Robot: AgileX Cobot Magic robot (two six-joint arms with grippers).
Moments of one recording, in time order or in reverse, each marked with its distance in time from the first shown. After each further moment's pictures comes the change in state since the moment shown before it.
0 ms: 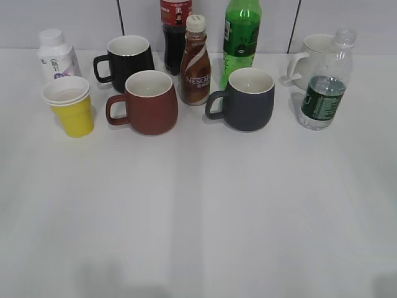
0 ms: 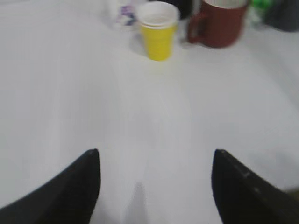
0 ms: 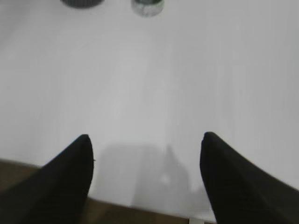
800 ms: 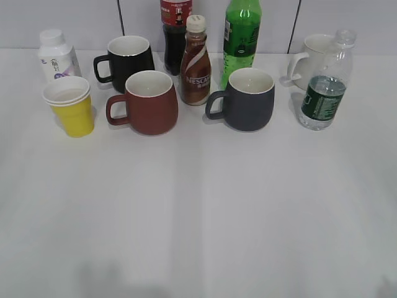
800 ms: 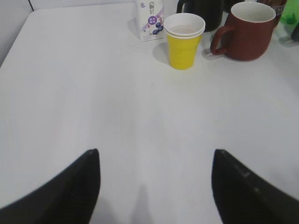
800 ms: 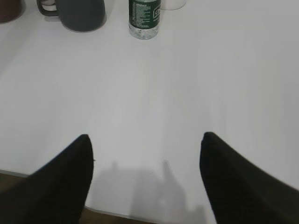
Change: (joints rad) left arm 0.099 -0.044 0.000 0.000 -0.001 0.000; right arm -0.002 -0.075 0.005 0.000 -0.003 0.000
